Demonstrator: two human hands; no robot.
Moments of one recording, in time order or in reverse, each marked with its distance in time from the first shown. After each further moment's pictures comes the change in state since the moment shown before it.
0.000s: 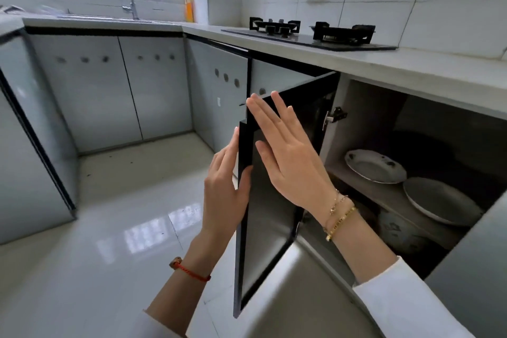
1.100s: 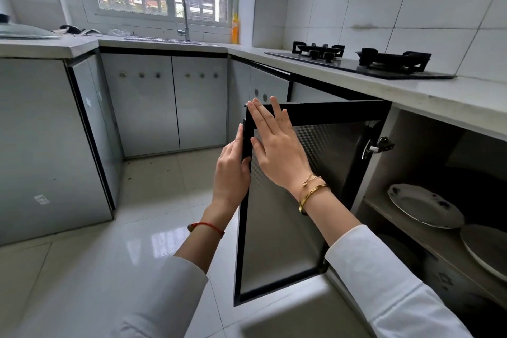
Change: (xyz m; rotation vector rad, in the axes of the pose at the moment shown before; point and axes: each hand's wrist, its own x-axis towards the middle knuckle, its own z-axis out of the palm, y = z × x) left_hand 0.070 -0.088 -0.013 0.179 -0.006 -0.187; right_hand 0.095 -0.003 0.079 -0.054 -0.112 0.013
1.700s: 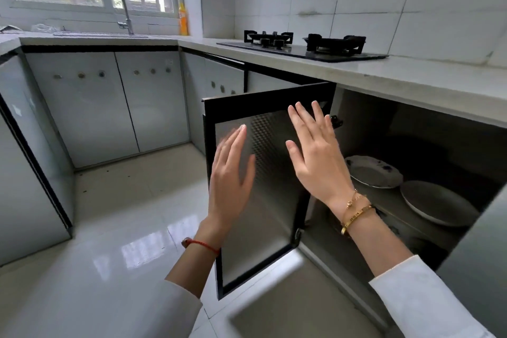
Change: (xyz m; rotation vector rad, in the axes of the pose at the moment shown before) left_hand -0.042 0.048 0.022 -0.127 0.028 0.326; right_hand -0.101 0.044 -0.075 -0.080 0.072 0.283
